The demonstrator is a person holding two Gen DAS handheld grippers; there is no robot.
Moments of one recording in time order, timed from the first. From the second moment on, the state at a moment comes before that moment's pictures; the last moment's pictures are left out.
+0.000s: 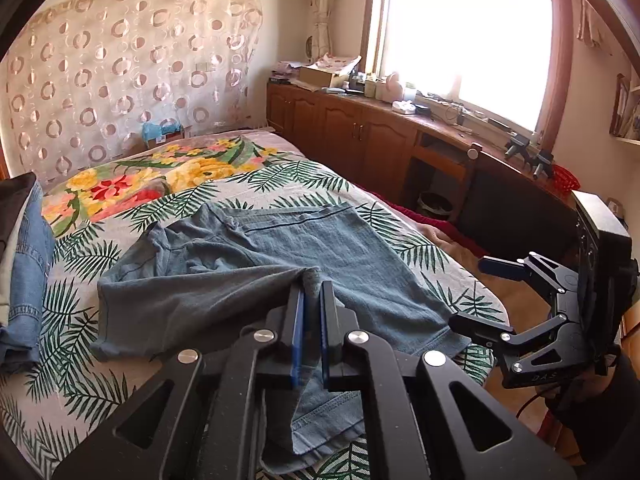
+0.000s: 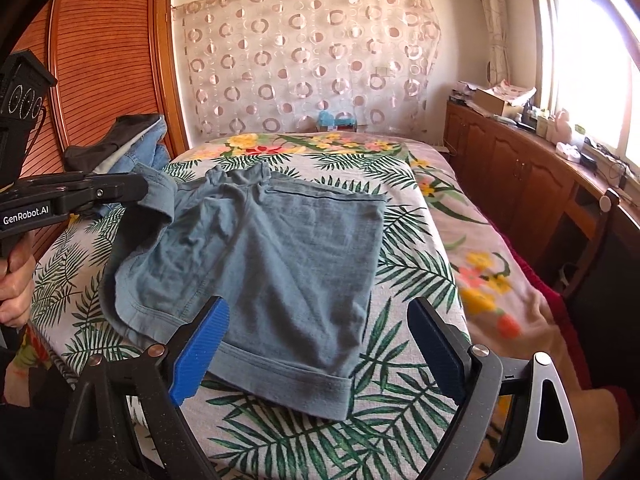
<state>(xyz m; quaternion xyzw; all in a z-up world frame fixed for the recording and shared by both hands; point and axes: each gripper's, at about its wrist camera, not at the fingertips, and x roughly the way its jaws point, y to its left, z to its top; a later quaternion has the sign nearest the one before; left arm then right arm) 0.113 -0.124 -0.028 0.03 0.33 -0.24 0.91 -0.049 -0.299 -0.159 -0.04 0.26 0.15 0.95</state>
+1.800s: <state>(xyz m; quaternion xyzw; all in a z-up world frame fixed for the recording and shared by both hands) 0.084 -0.043 -0.091 -0.02 0.36 -0.16 0.92 0.004 -0.263 -0.145 -0.03 0.25 0.26 0.93</state>
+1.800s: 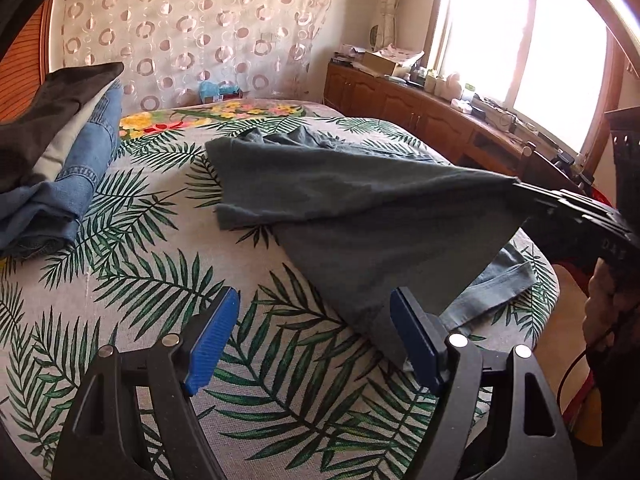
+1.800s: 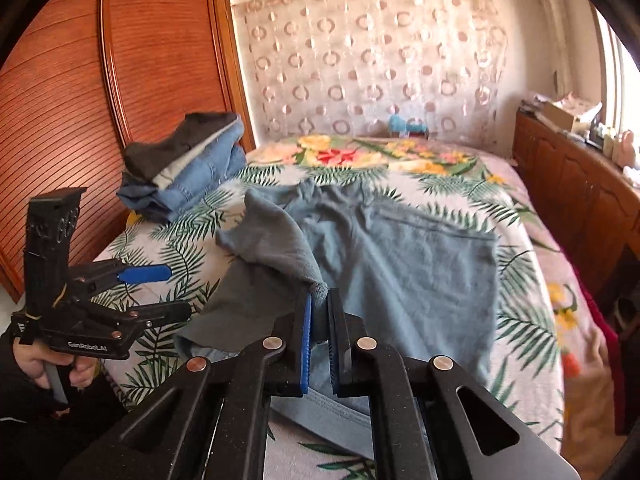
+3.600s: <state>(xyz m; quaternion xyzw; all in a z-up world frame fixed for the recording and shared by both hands) 0.097 -0.089 -0.106 0.02 0.38 -0.18 0.91 -0.053 -0.331 -0.165 0.02 0.31 0.17 0.93</state>
